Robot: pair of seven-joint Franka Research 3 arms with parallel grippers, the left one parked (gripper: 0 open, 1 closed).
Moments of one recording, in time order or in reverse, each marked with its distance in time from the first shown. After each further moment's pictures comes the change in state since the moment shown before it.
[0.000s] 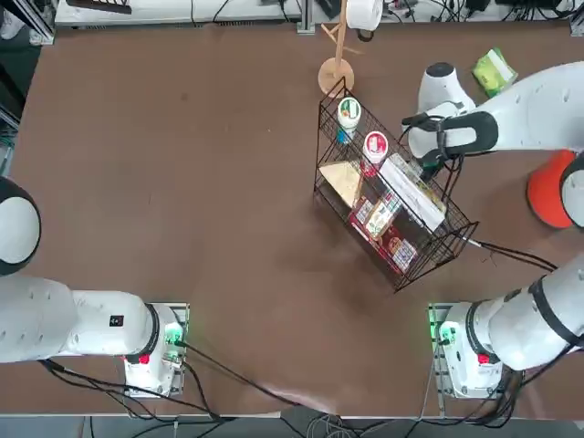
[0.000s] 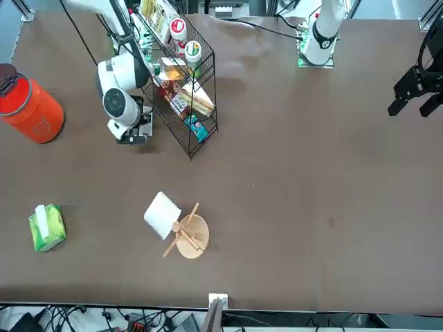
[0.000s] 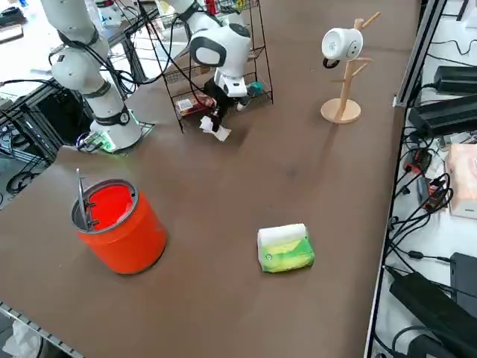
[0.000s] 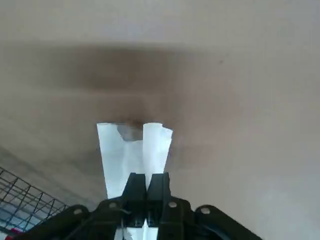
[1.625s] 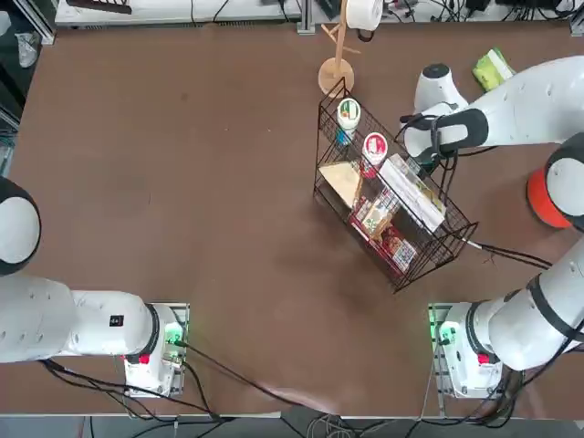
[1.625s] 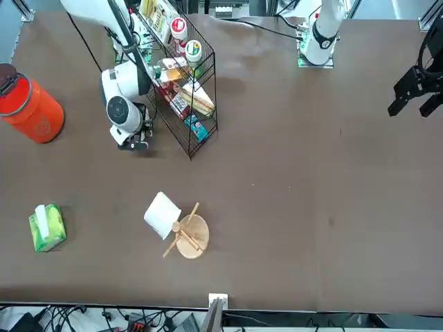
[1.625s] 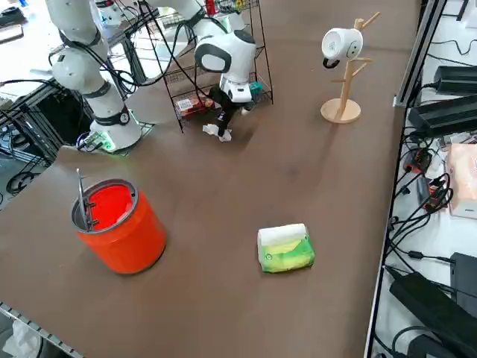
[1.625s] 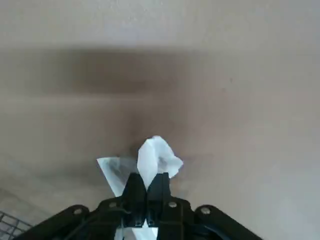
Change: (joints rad) arm -0.003 0.074 -0.007 0.053 0.002 0.053 0.048
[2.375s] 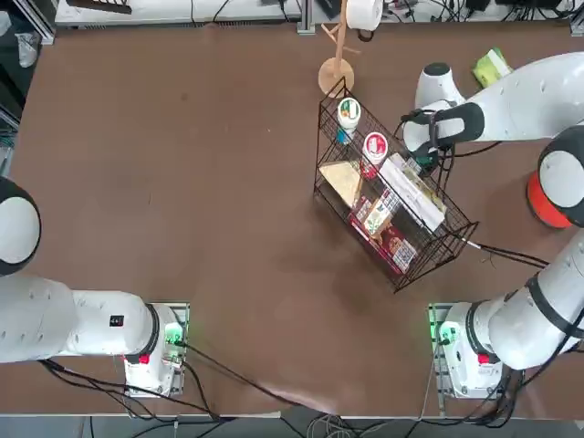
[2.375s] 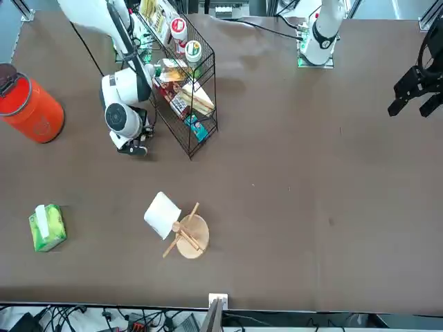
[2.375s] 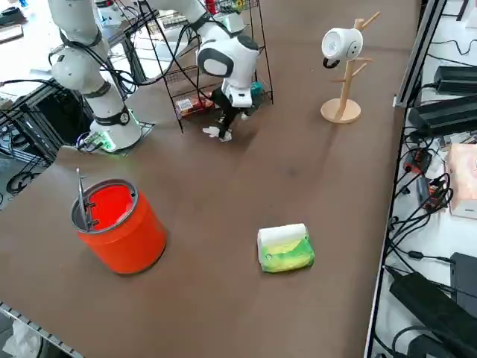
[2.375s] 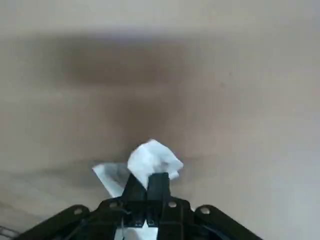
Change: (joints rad) arm -0.019 0.035 -0.003 0.025 0.048 -0.039 0.011
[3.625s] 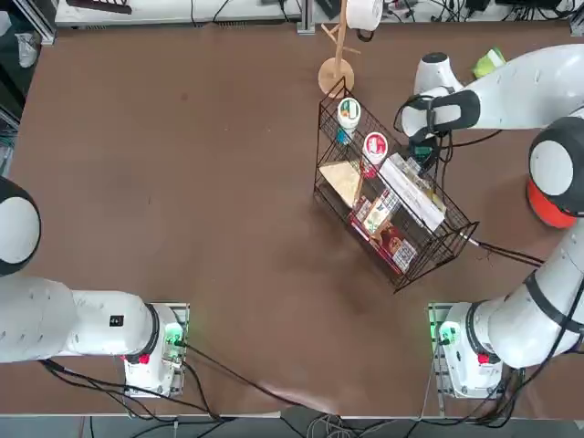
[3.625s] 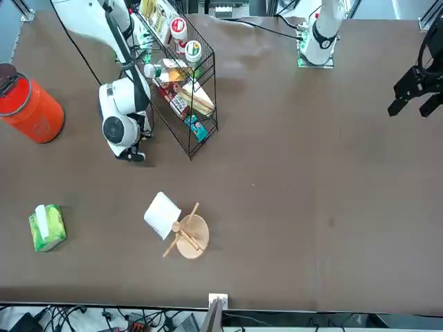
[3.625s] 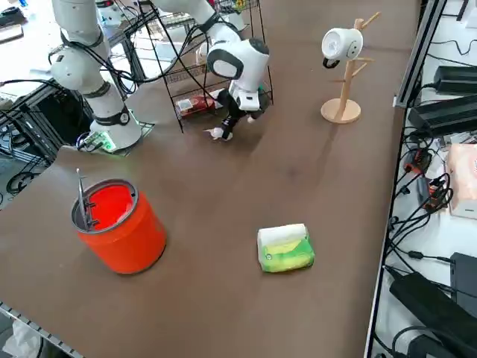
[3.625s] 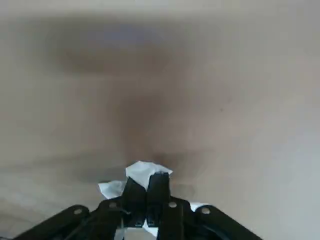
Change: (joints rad) arm -0.022 0.076 0.010 0.128 0.010 -0.082 -0.009
